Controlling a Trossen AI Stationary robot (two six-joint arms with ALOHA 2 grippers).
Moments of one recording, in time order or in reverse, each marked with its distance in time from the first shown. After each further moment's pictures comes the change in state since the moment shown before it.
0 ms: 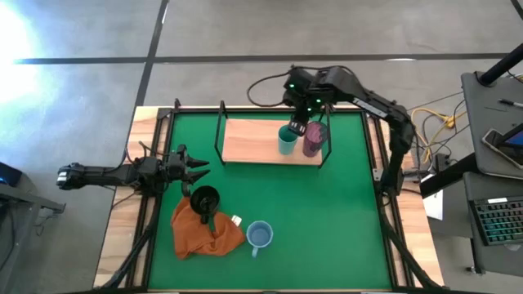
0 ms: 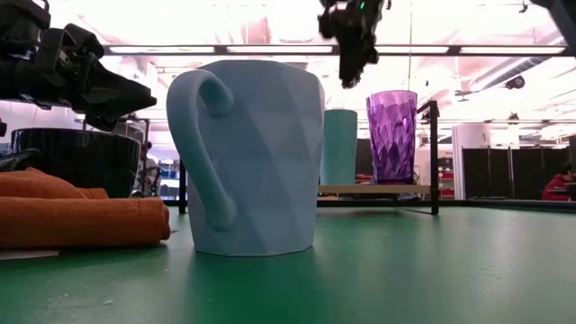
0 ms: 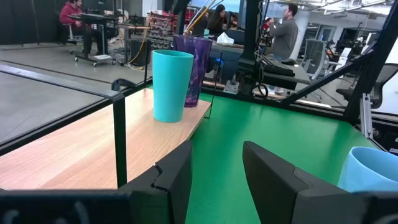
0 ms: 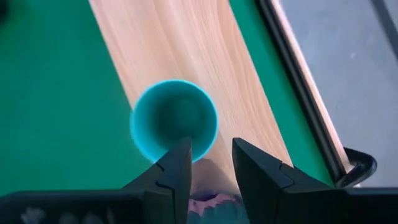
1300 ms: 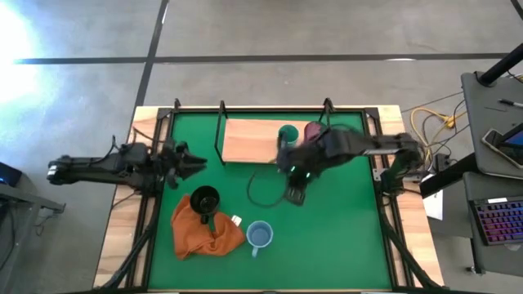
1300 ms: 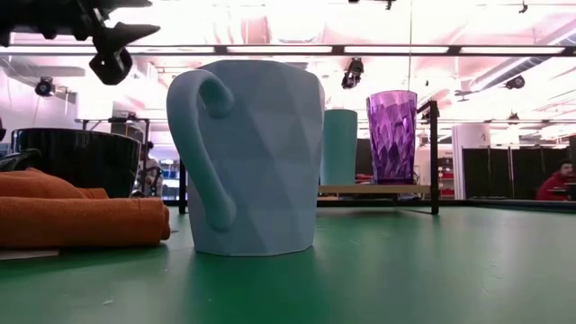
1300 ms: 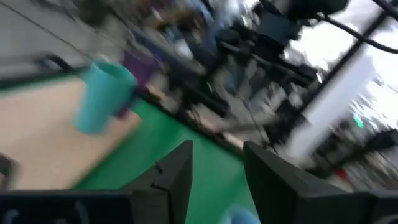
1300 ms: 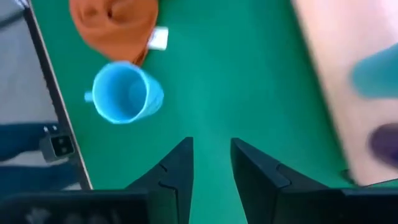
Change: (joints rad) left arm -0.001 0.249 0.372 -0.096 0.185 -0.422; right arm 0.576 -0.023 -0.008 -0.005 -0.013 0.552
